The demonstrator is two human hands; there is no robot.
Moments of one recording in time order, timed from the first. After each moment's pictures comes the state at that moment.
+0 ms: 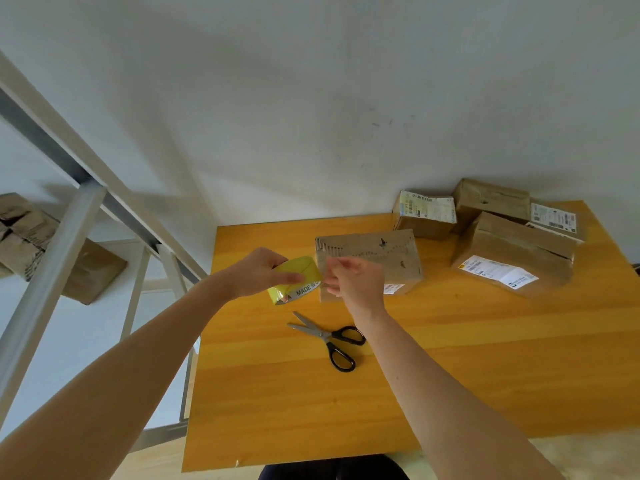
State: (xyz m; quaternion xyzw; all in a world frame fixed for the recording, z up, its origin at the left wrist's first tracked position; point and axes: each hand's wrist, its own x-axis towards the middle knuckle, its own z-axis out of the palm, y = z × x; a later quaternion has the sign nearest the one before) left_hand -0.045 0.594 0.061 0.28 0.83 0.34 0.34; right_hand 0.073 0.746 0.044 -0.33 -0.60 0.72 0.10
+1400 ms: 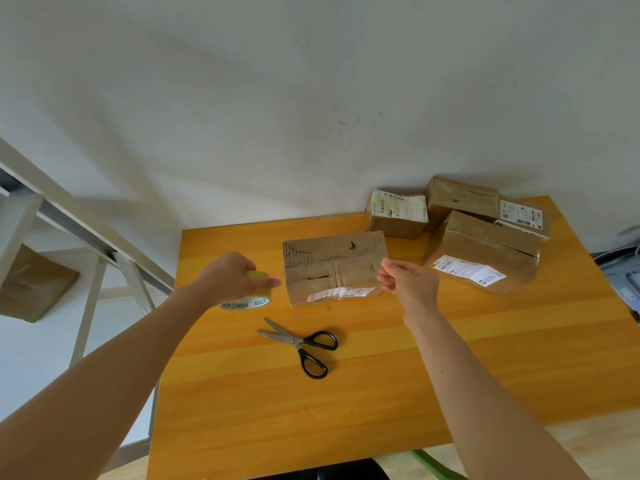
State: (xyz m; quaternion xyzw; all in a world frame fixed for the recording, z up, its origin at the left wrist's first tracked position) left_hand -0.059 0.615 0.026 0.23 0.92 0.20 0.25; right_hand 0.112 0.866 0.020 -0.47 -0.56 0.66 0.16
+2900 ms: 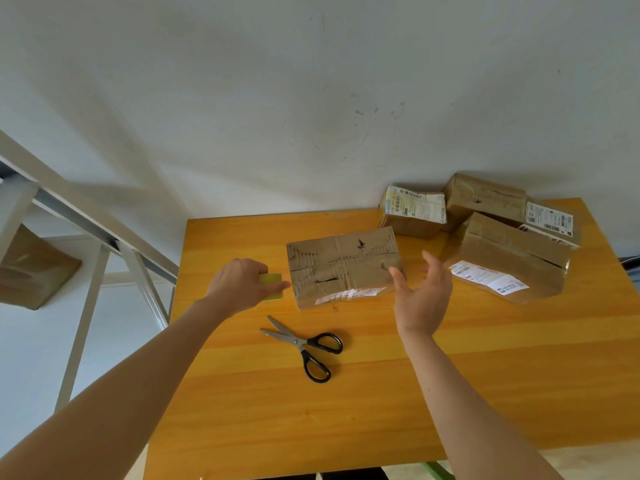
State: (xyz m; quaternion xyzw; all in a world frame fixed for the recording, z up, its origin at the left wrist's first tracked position) left_hand -0.049 0.625 -0.007 0.21 0.95 0.13 0.17; right_hand 0.106 0.864 -0.019 -0.45 -0.79 0.33 0.25
